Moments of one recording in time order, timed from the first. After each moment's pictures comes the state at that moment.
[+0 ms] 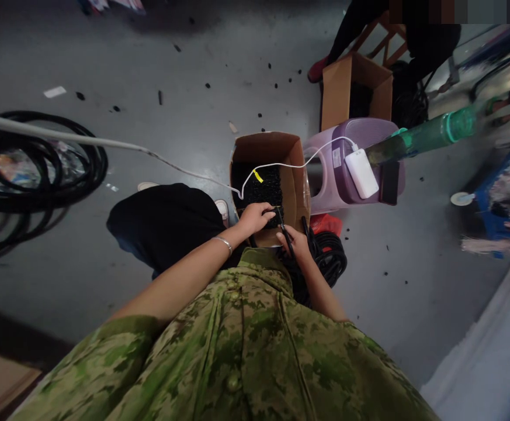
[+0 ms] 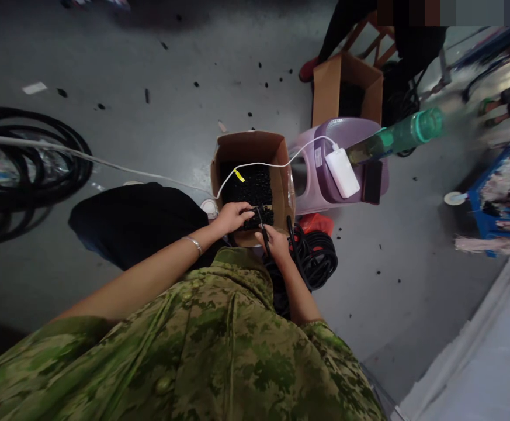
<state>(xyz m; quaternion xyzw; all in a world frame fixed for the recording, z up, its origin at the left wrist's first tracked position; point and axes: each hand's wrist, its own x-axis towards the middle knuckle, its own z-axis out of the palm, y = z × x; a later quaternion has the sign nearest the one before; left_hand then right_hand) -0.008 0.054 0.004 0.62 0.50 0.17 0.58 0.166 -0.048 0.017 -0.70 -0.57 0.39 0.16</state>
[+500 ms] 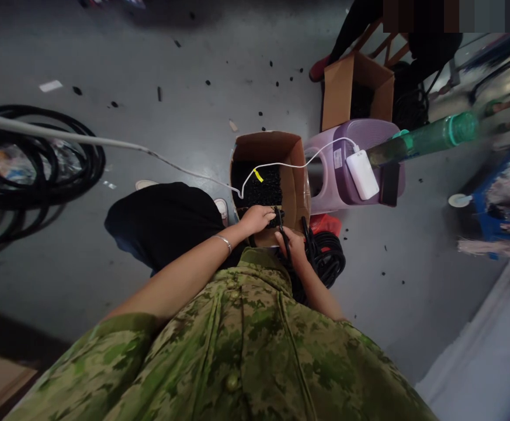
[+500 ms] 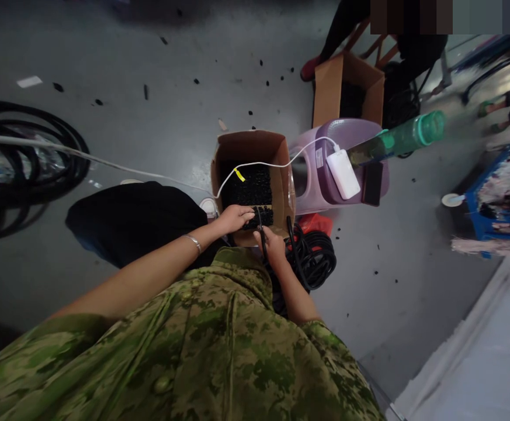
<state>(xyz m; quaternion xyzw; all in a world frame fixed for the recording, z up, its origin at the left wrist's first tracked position) -0.007 0.058 0.000 0.64 0.46 0.13 0.60 0.154 -0.052 0.012 -0.73 -0.57 0.37 0.13</state>
